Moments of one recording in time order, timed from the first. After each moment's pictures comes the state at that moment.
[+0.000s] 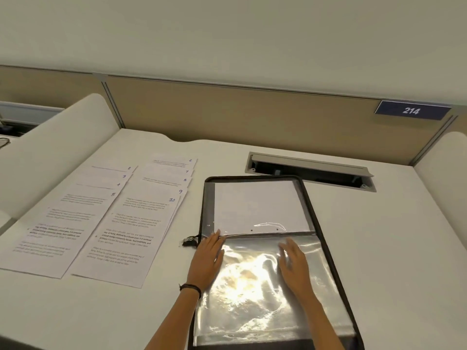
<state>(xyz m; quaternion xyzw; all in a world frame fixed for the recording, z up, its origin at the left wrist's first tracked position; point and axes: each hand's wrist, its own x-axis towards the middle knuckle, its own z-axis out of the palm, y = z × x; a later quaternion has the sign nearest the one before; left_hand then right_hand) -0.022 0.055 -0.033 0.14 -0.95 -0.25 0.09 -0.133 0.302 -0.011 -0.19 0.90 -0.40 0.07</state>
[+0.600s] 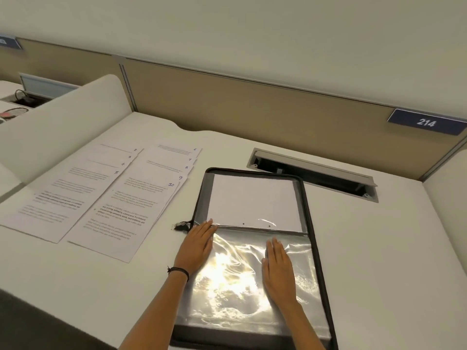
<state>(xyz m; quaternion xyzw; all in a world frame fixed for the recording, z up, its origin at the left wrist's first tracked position) -0.023 0.069 -0.022 0.16 -0.96 -0.21 0.13 -0.123 0.312 -0.032 -0.31 0.92 -0.23 0.04</state>
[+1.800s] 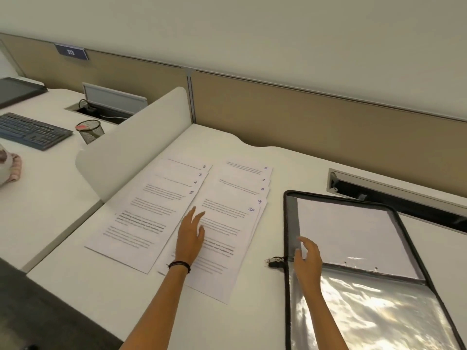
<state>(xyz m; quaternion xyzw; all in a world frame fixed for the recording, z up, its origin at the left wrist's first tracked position) 0.067 -0.194 0.008 0.31 -0.86 -0.31 0.25 -0.072 0.069 0.041 -0.10 0.83 -0.54 0.07</state>
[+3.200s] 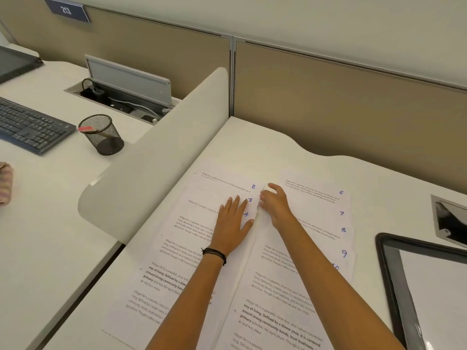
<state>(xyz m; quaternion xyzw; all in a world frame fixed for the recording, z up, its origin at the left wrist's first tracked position) -0.032 -0.391 -0.015 0.25 -0.93 -0.27 0.06 -0.159 -0.329 0.044 0.03 0.72 -0.59 0.37</state>
